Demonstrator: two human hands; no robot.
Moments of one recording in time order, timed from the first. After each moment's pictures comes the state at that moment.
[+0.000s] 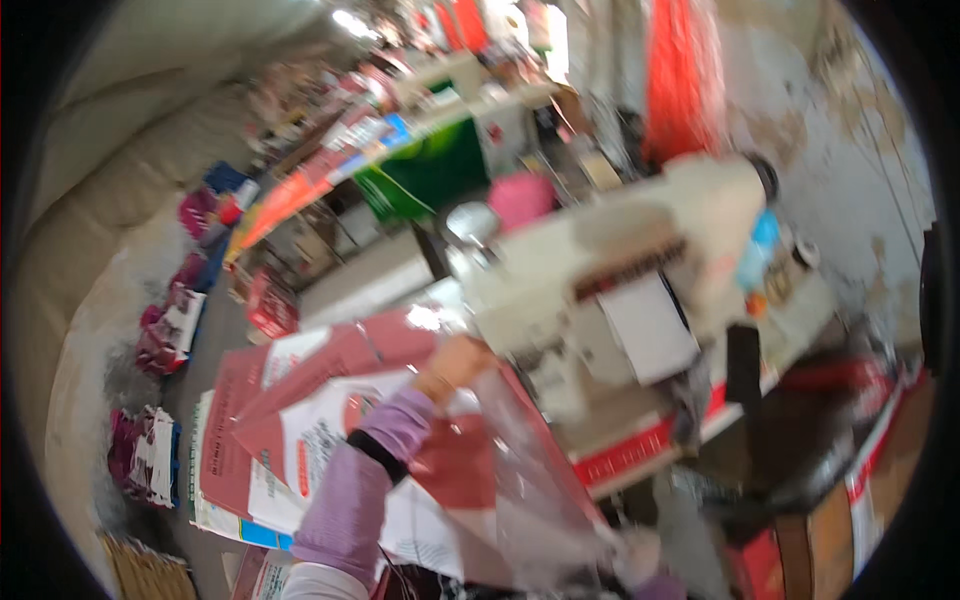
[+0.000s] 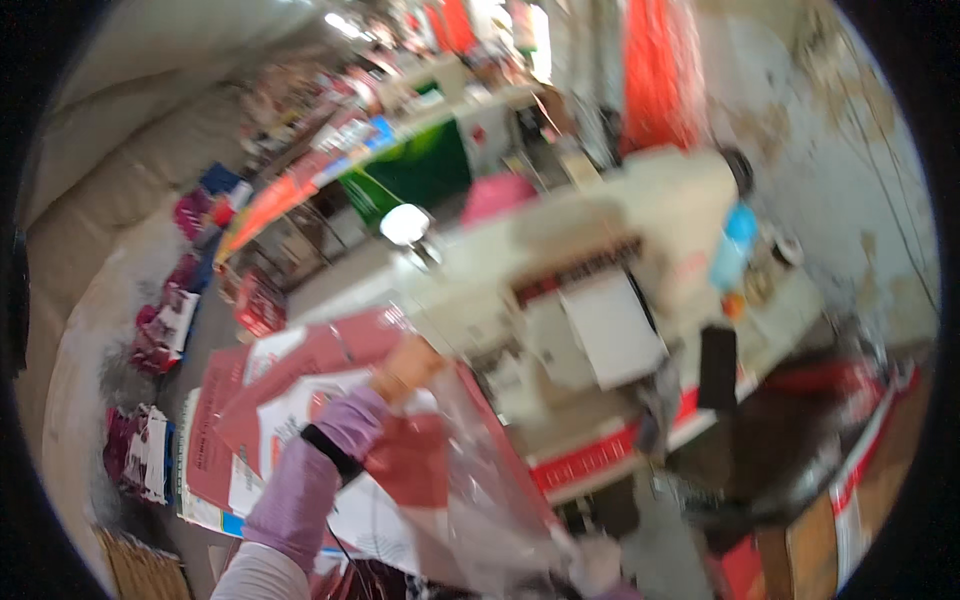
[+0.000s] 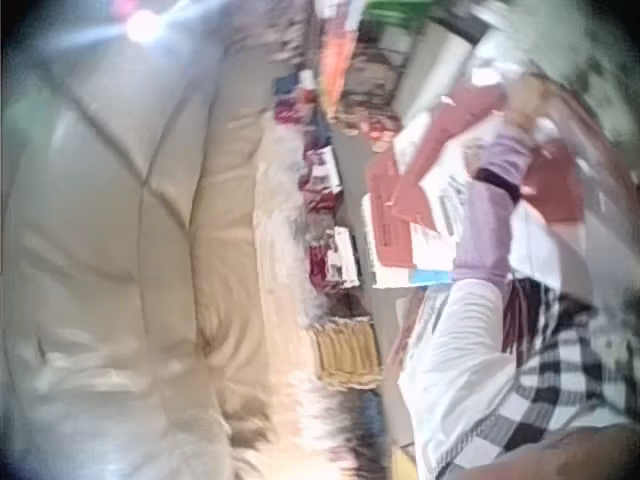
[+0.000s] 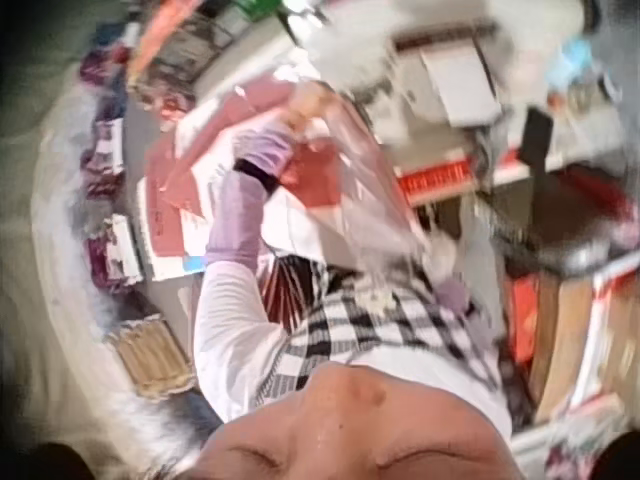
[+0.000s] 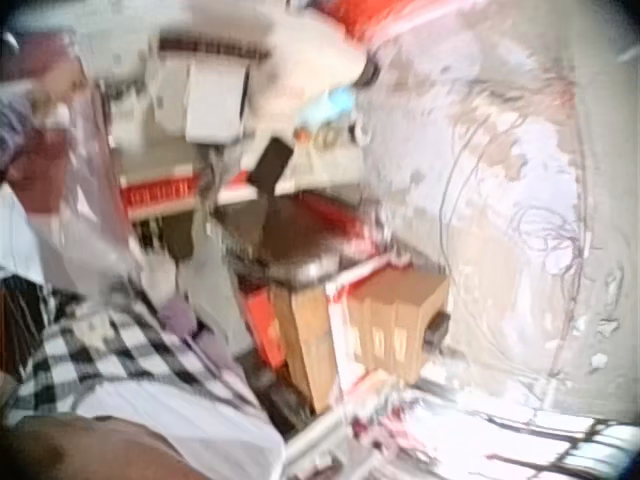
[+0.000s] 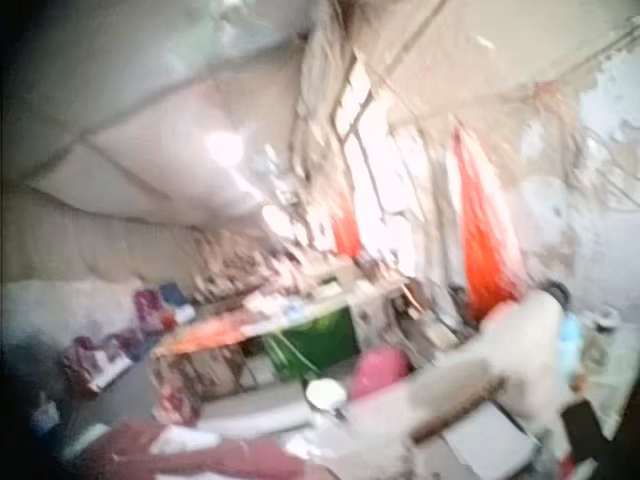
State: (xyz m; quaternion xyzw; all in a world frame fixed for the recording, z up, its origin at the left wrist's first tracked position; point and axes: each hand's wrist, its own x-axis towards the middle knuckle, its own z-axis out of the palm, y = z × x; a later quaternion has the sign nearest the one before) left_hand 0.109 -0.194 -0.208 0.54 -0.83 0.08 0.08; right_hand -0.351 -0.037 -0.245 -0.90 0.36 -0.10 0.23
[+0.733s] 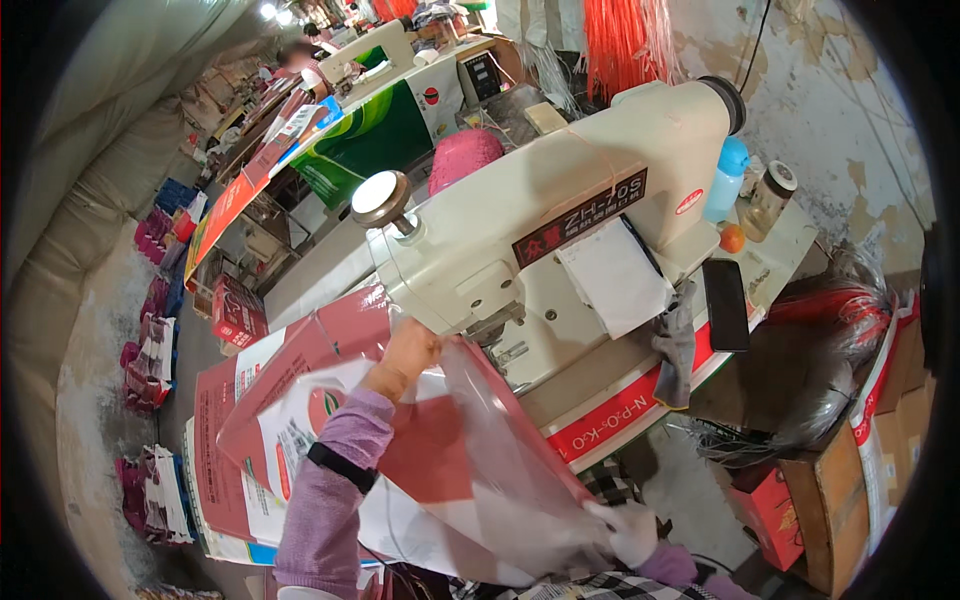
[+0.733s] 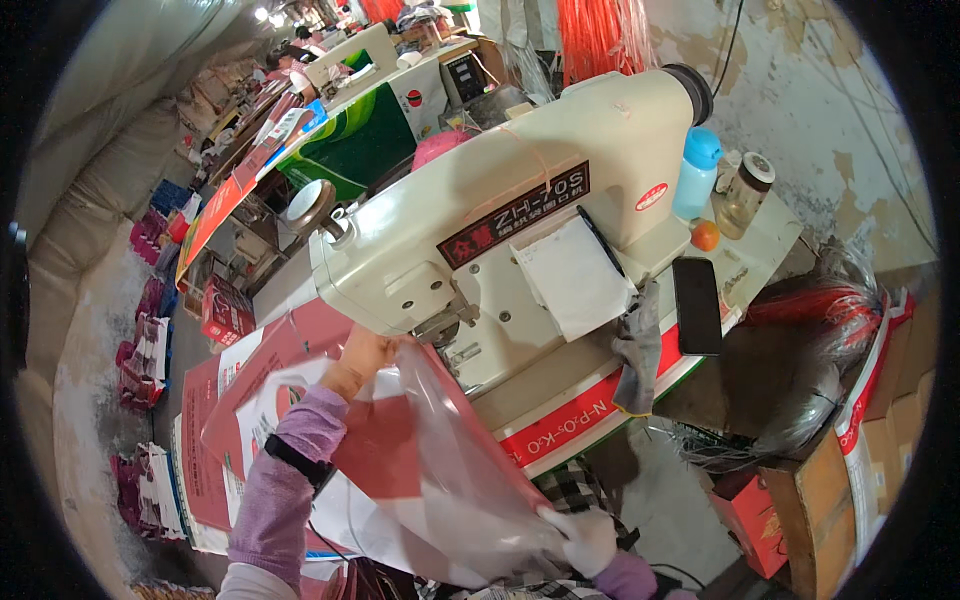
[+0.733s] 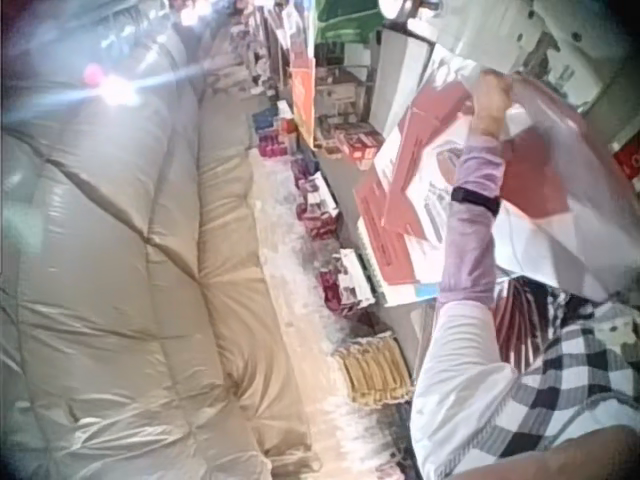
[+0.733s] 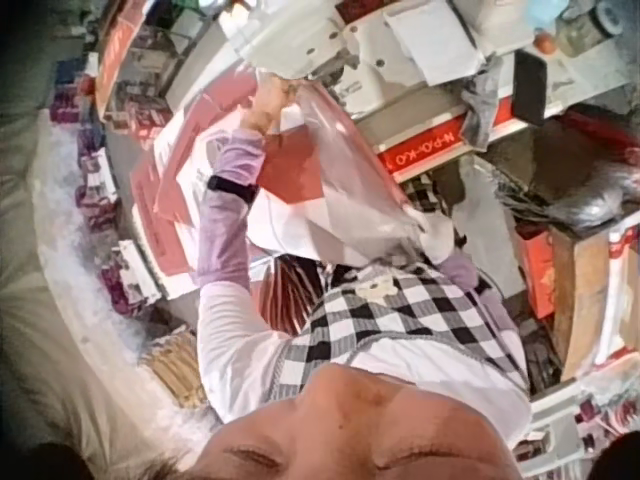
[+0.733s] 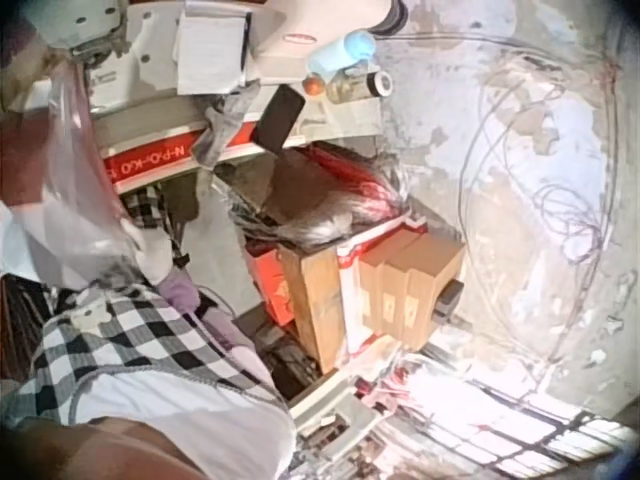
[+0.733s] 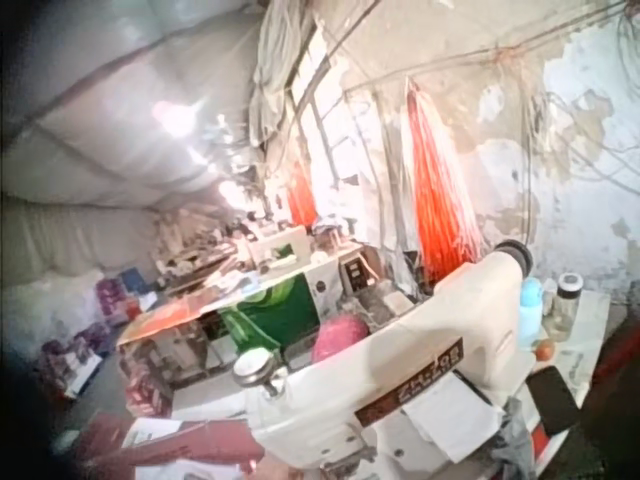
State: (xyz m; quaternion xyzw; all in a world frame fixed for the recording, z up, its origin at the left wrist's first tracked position) left_hand 0.099 -0.177 -0.192 0.64 -0.75 -0.17 0.06; right_hand -0.341 -0.027 -0.267 -0.81 0.36 -0.23 0.40
